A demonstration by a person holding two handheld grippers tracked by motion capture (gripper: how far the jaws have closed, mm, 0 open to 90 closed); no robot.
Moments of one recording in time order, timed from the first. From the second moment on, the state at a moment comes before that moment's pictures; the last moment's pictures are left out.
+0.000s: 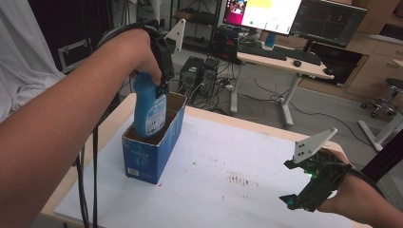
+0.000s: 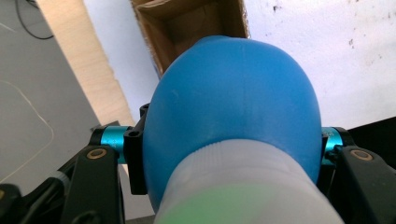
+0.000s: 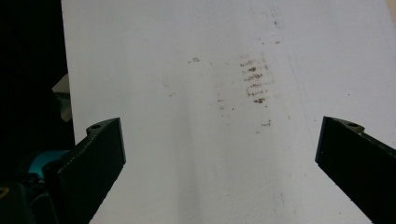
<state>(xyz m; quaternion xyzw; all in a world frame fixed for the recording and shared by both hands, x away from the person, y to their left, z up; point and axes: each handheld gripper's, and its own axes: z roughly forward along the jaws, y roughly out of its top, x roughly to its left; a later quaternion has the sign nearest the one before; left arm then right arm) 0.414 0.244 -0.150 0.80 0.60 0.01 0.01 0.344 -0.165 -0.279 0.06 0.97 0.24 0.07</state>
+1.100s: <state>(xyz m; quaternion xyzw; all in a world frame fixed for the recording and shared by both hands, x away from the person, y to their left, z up) 0.432 0.240 -0.287 0.93 0.36 -0.01 -0.02 0.339 -0.173 -0.283 0.07 0.97 0.24 0.08</state>
